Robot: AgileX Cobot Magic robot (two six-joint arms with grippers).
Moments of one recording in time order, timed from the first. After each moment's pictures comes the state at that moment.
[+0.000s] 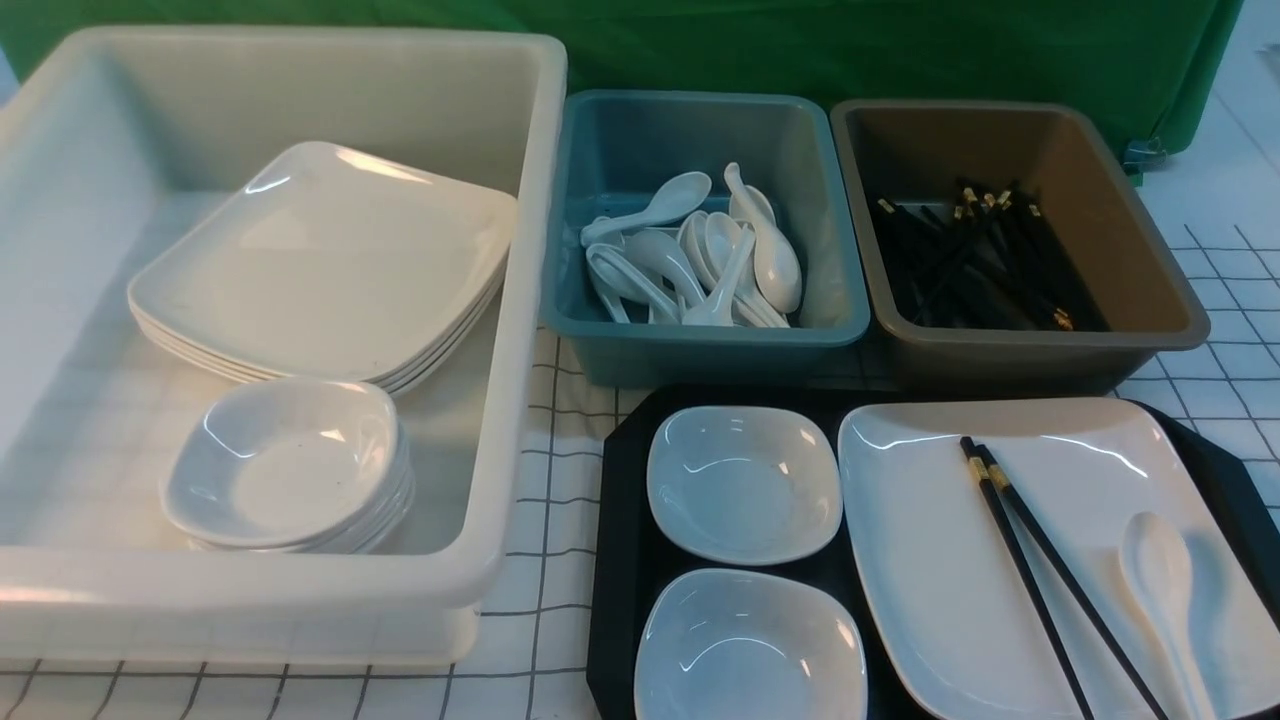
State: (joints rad) right arm 0.05 0.00 -0.05 0.18 -0.15 0.58; left arm 0.00 0.64 -0.91 -0.09 0.68 -0.22
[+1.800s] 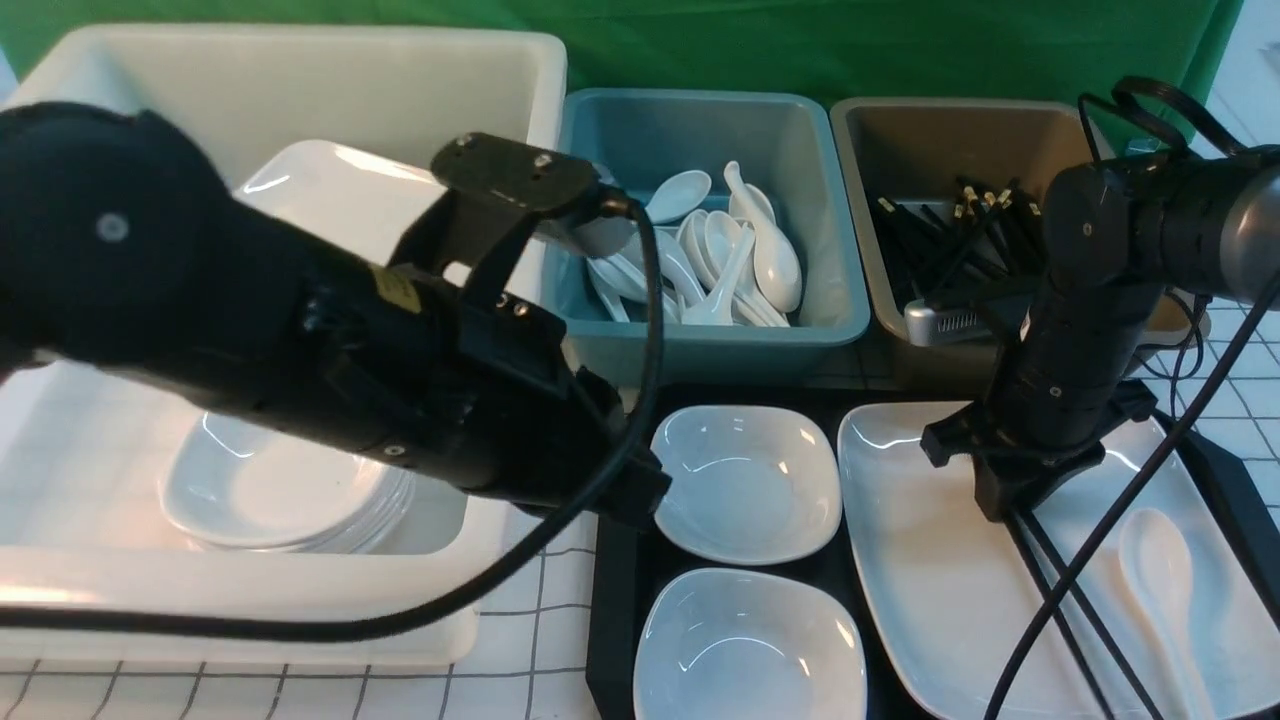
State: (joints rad) right arm 0.27 2.02 -1.42 -0.01 1.01 -0.03; left arm -0.58 1.36 -1.08 -0.47 0.78 0.32
